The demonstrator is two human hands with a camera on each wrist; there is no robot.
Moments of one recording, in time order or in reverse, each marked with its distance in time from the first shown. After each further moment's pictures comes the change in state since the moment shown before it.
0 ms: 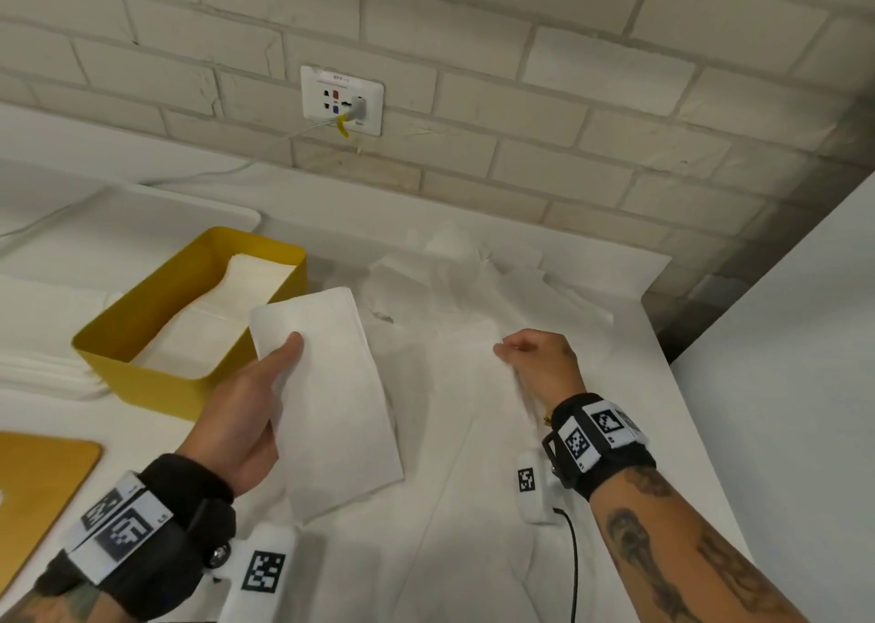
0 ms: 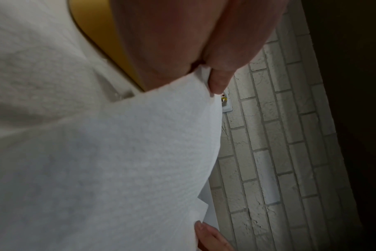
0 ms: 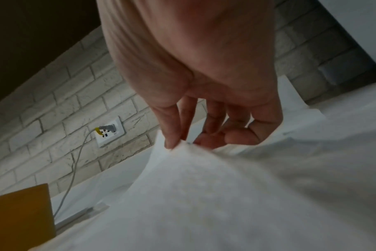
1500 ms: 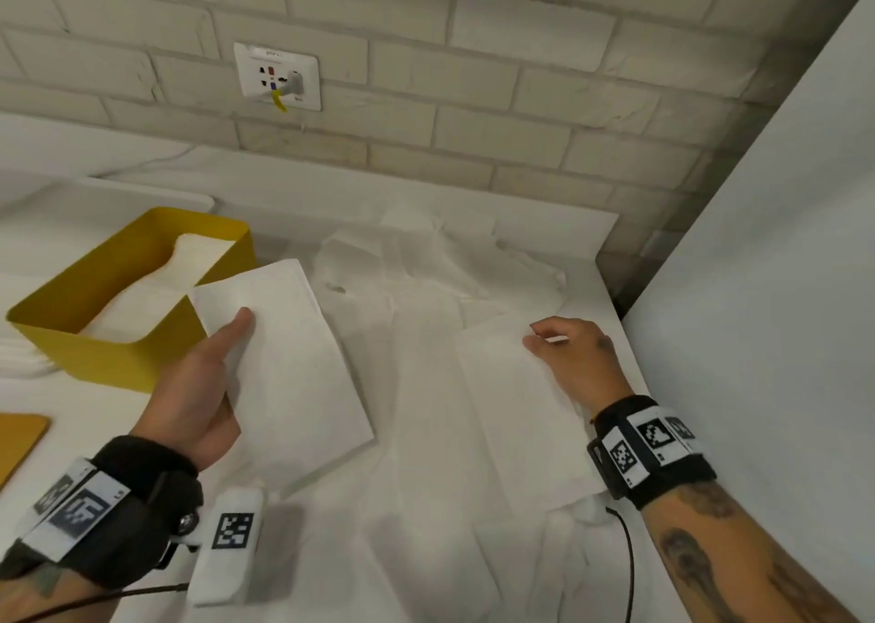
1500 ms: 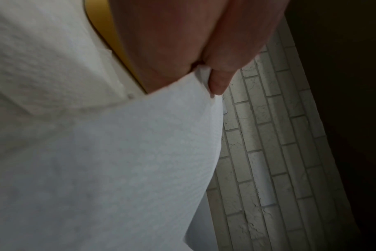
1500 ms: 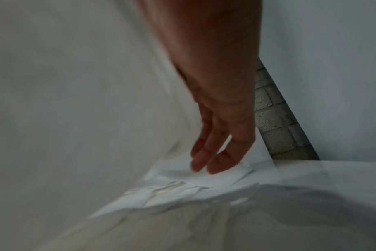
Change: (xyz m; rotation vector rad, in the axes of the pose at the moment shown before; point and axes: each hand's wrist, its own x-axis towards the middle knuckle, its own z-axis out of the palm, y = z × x) left_hand -0.026 -0.022 0.022 0.037 0.067 0.079; right_hand -0.043 0.058 -0.092 -0.023 0.032 -0.105
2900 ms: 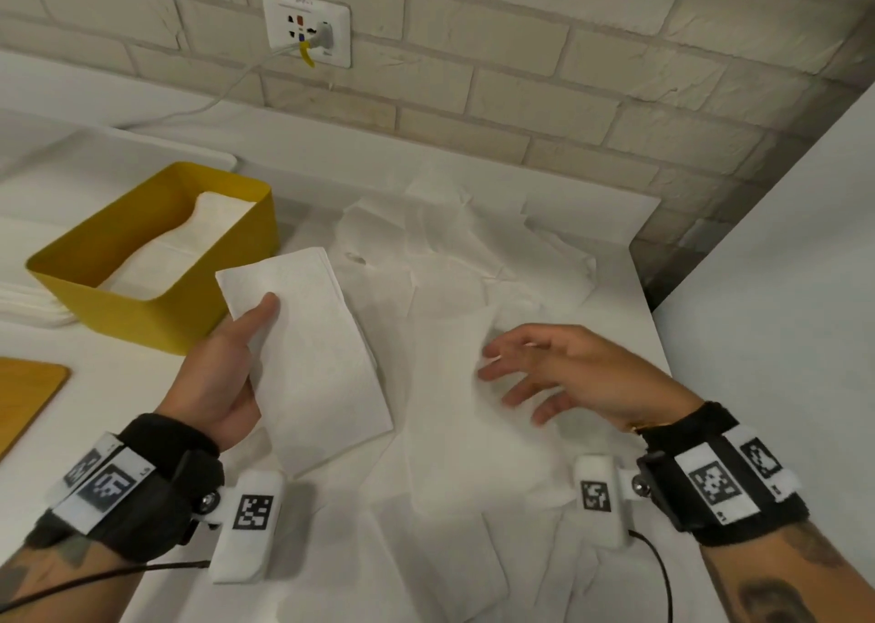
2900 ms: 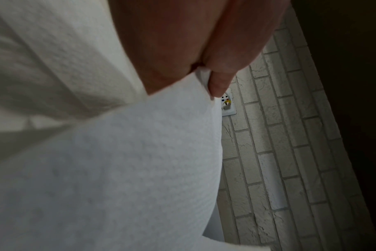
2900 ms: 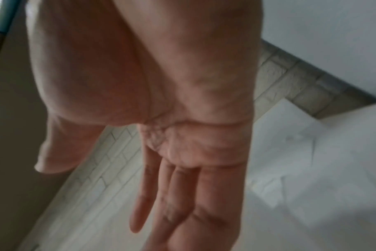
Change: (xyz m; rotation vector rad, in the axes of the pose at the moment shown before) left_hand -0.002 -0.016 -0.001 0.002 0.026 -0.016; right_hand -0.040 -0.056 -0.010 0.162 -0.735 0.065
